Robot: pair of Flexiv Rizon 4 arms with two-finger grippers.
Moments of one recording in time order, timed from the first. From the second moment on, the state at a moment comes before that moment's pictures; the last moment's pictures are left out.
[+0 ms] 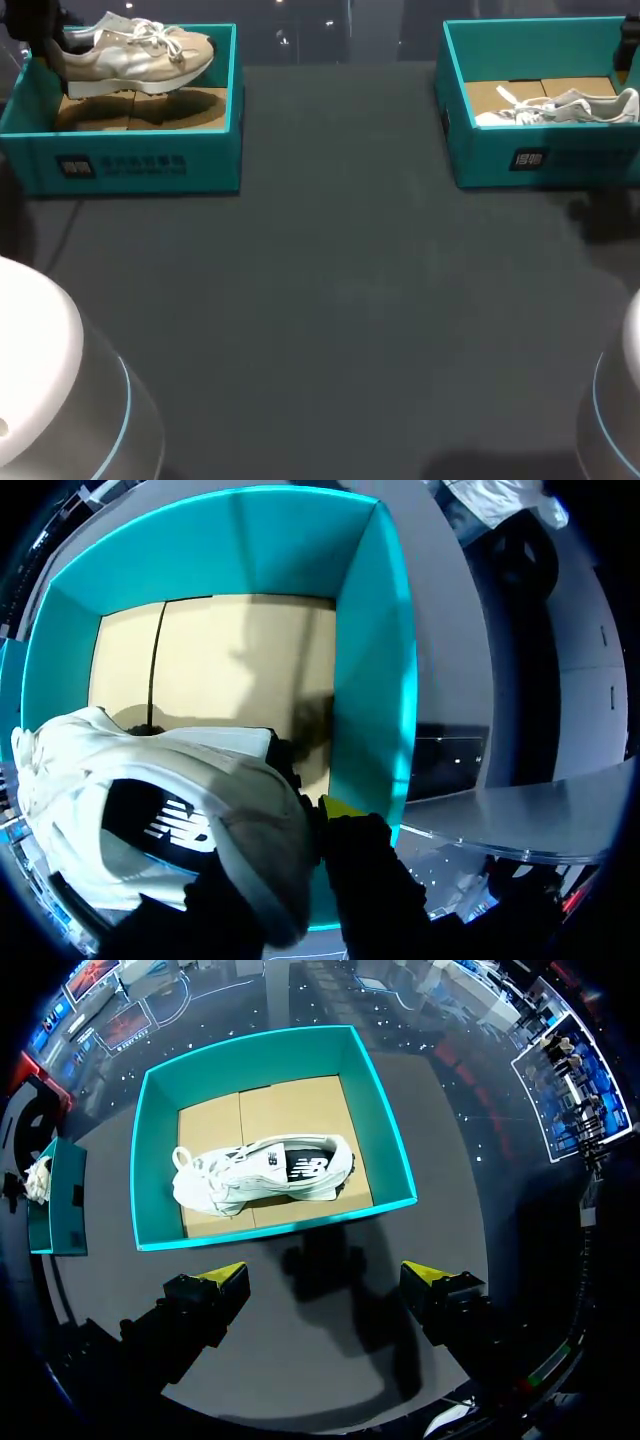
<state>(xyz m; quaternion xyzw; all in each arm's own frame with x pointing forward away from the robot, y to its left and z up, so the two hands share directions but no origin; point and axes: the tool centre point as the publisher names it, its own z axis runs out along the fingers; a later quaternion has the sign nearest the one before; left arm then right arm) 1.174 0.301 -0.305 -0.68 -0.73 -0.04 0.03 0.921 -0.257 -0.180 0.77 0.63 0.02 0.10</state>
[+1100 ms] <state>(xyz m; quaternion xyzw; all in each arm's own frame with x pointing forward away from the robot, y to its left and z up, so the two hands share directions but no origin) 1.123 0.270 -0.169 -0.67 -0.74 -0.10 0.00 0.921 -0.257 -0.181 0.77 0.63 0.02 0.10</state>
